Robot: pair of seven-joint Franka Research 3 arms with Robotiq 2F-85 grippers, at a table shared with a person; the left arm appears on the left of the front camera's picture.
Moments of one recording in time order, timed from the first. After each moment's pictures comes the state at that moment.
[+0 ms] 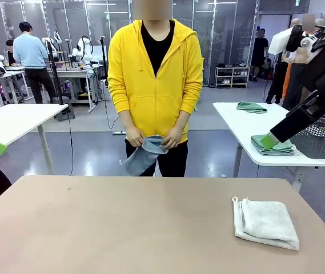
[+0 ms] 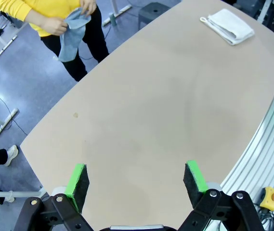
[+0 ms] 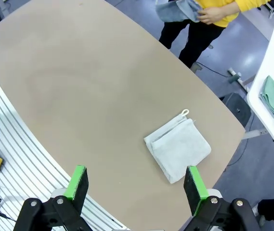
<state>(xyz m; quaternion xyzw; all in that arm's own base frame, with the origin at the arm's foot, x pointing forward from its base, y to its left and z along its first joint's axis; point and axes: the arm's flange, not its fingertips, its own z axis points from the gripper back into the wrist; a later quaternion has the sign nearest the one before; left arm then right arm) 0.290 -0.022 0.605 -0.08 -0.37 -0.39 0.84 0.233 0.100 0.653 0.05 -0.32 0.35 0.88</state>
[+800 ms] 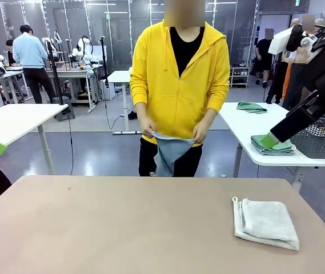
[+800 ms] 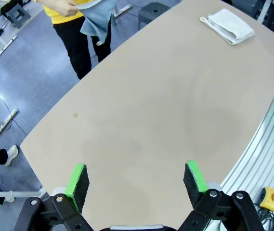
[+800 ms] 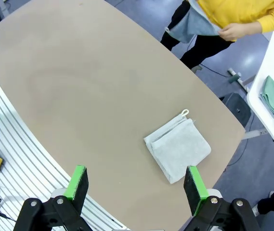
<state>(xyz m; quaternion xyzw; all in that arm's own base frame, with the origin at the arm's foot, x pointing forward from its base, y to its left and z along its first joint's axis) 0.290 -0.022 0.605 -0.08 -0.37 -0.39 0.84 0.233 0.100 0.653 0.05 -0.32 0.35 0.88</state>
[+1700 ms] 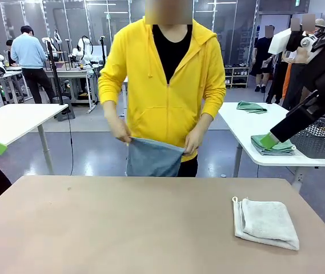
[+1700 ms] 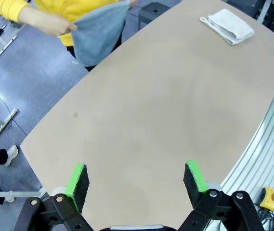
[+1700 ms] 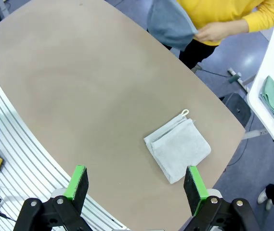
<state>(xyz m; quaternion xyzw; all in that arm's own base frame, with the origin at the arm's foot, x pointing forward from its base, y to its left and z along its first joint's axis) 0.290 -0.022 0.605 -0.08 -0.37 -0.39 0.84 0.233 0.100 0.653 0.05 -0.32 0.35 0.88</state>
